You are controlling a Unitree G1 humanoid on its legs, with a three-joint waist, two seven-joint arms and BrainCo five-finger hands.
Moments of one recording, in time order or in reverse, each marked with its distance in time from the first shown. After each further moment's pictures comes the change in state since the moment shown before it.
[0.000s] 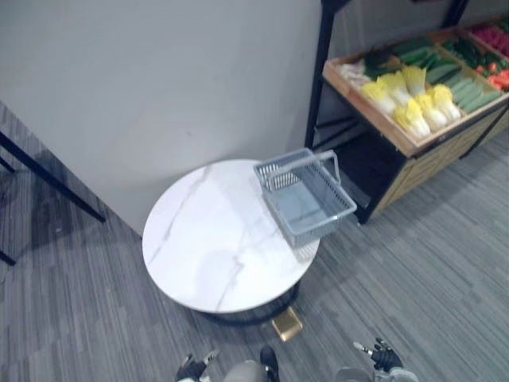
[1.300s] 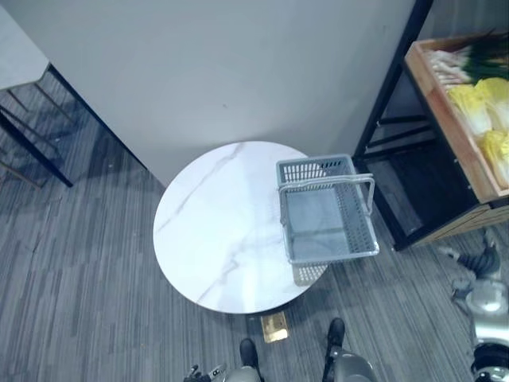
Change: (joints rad) left arm 0.037 0.011 -0.101 -0.035 0.006 -0.039 -0.013; right arm -0.209 -0.393 -0.164 -0.577 -0.294 0.008 -0.220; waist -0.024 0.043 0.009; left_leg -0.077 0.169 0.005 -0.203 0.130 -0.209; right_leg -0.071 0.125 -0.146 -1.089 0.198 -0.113
